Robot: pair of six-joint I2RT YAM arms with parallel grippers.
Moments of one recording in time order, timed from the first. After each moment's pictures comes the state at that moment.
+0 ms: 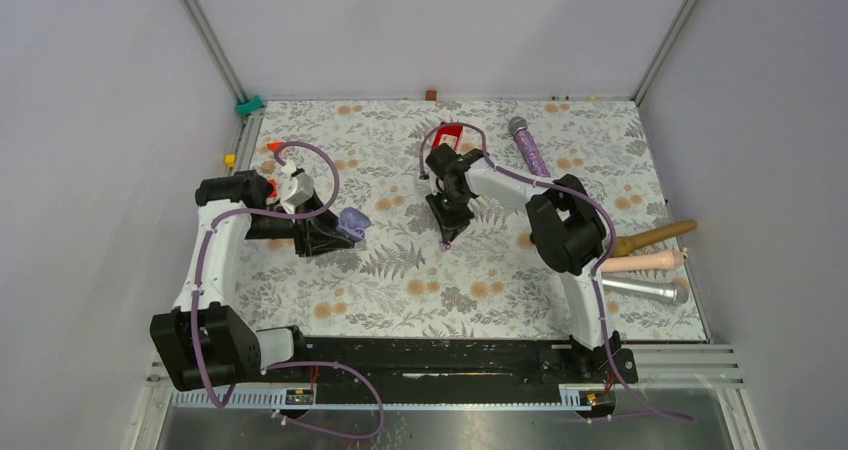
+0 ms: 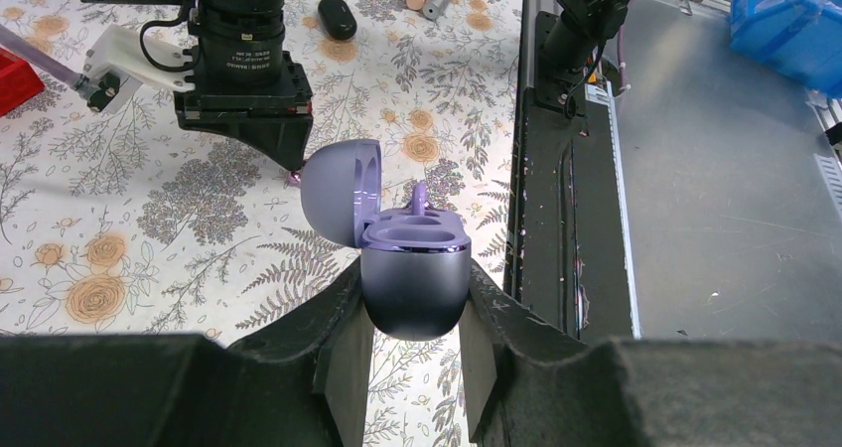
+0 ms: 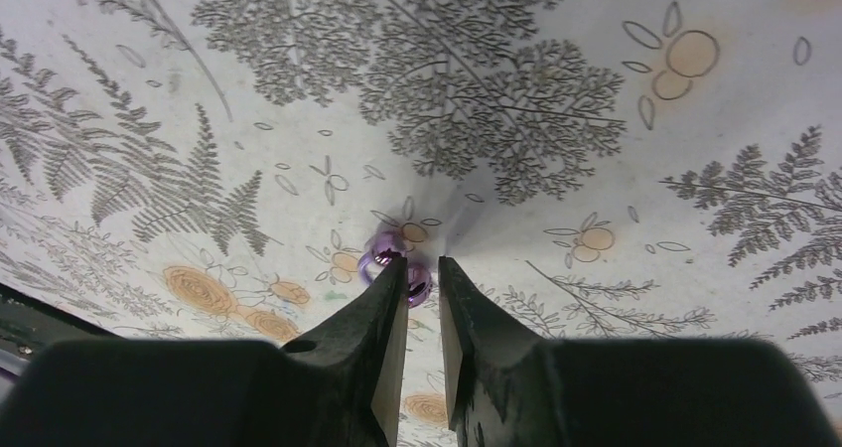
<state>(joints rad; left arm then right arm) 0.14 1.24 1.10 -1.57 1.41 1.49 0.67 2.15 1.63 -0.88 -0.20 0.19</state>
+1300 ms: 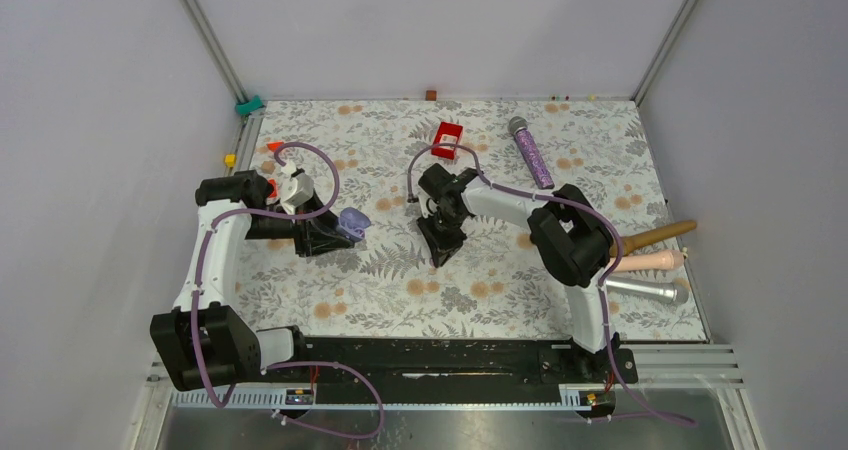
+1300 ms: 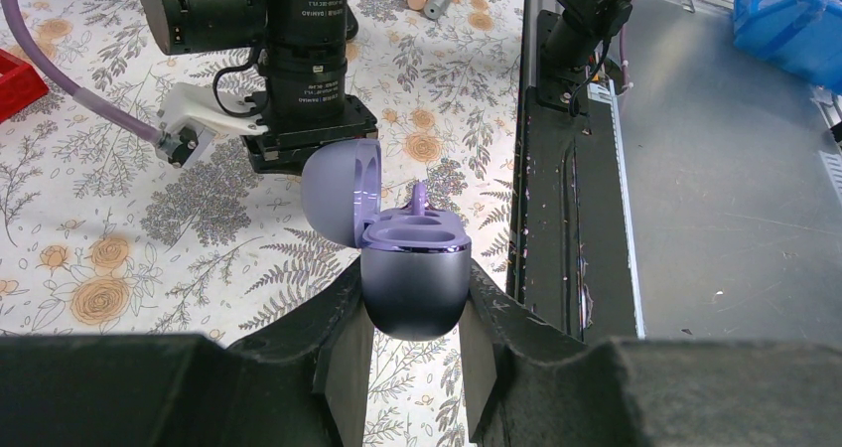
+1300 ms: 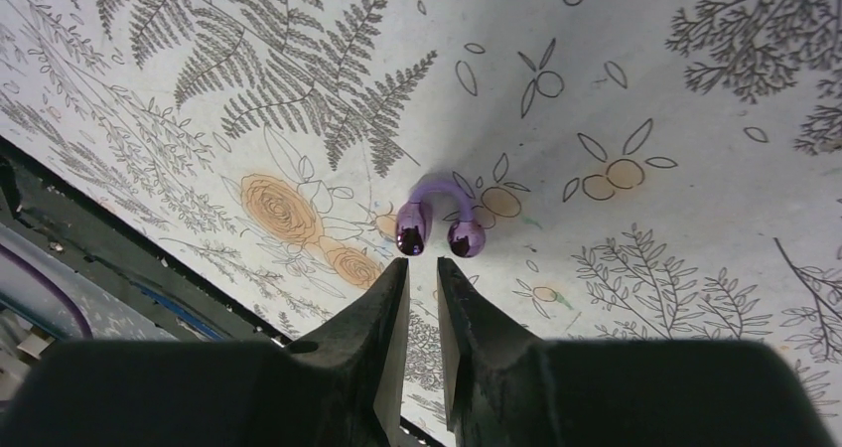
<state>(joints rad) 0.14 1.24 1.10 -1.57 1.41 1.50 0.75 2.05 1.45 -0.80 -0.34 0.18</state>
